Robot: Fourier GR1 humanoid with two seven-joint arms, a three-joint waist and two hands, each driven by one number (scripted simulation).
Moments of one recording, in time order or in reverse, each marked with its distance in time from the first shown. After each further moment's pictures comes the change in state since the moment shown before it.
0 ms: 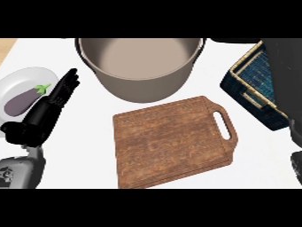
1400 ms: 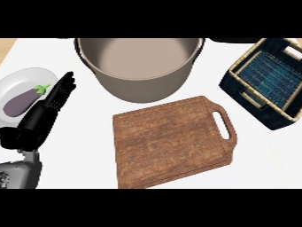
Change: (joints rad) left arm 0.032 -0.007 0.026 -0.013 -0.009 -0.027 -0.017; right arm 0.365 -0.180 -0.207 0.040 -0.165 -0.333 -0.300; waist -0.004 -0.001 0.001
